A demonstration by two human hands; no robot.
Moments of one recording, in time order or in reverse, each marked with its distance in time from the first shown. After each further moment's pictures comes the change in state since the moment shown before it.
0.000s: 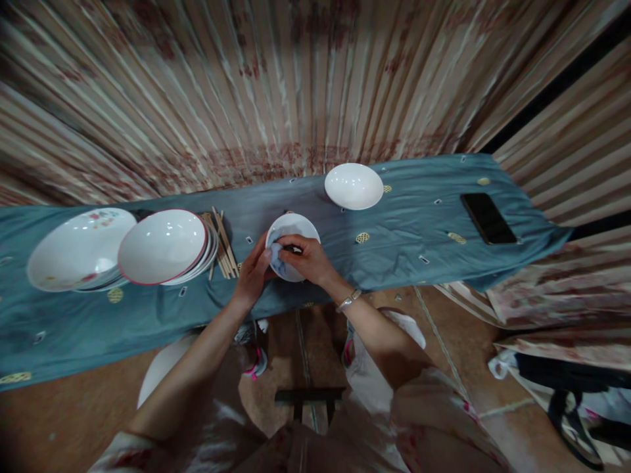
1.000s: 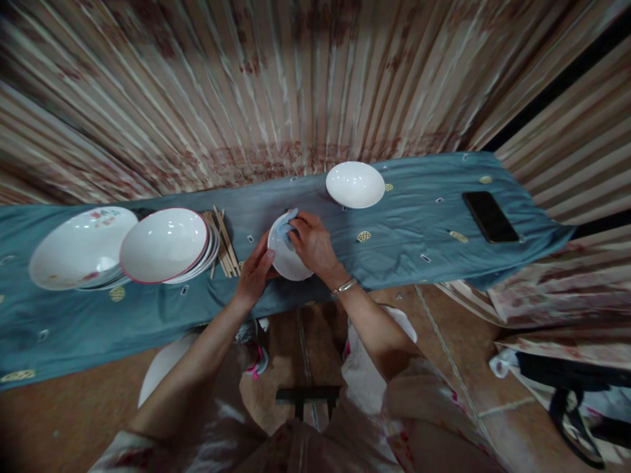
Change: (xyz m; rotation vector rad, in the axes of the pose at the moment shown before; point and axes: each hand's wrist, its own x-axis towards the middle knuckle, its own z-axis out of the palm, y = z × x) left_hand -0.003 0.003 0.000 -0.054 -0.061 -0.023; right_hand 0.018 0.005 -0.010 -0.922 0.227 -0.303
